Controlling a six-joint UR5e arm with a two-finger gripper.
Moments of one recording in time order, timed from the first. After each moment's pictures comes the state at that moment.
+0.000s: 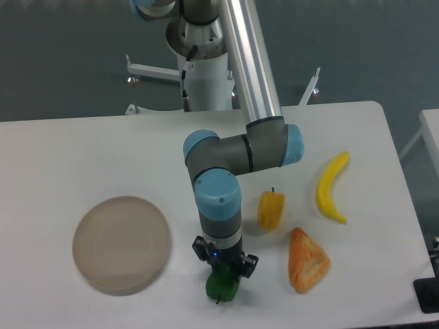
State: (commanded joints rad) arm 2.08 -2.33 -1.16 -1.00 1.60 0.66
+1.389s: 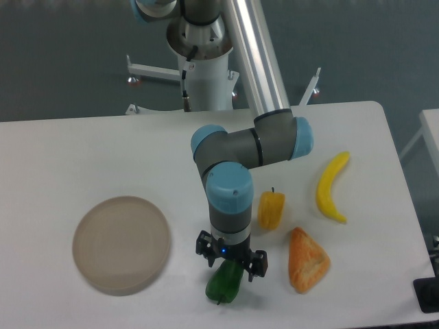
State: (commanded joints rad) arm 2.14 -2.28 -1.16 -1.01 1.53 0.66
